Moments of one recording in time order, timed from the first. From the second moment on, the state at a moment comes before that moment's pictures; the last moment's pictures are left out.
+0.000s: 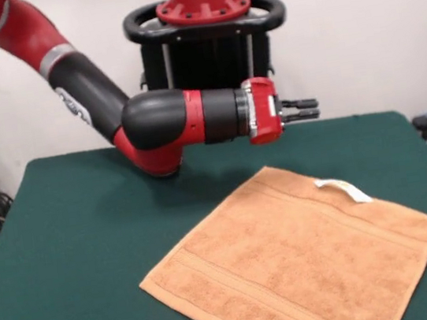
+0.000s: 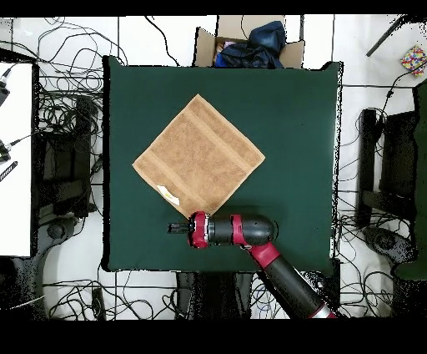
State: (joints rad) arm -1.53 0.51 0.80 1.87 -0.48 0.91 0.30
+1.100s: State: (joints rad) arm -1.32 0.10 0.83 2.05 -0.52 0.76 0.30
